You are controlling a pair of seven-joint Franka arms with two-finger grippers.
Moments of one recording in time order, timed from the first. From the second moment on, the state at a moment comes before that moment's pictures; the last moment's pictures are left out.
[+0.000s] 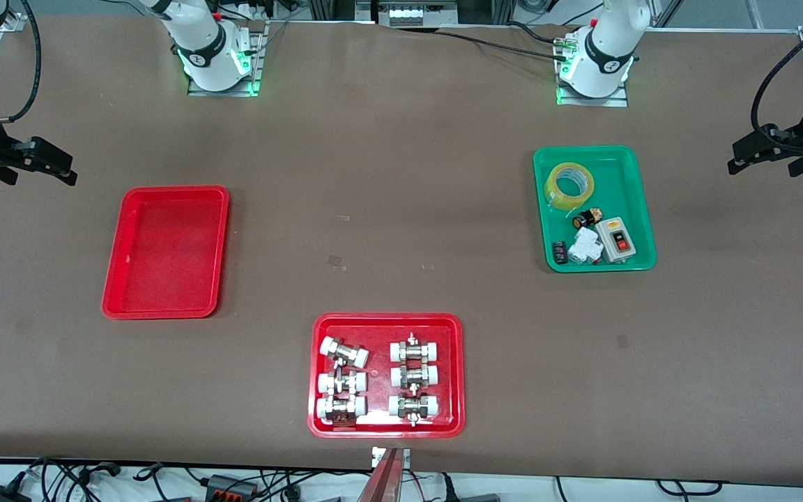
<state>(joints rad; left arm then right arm) 0.10 -0.05 -0.03 -1.69 -0.02 1.59 0.09 -0.07 -0.02 0.03 -1.71 -0.02 1.69 -0.04</state>
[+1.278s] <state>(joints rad) 0.09 0.06 -0.11 -2.50 -0.17 2.10 -0.02 -0.07 -0.04 0.03 -1.71 -0.02 1.69 -0.04</state>
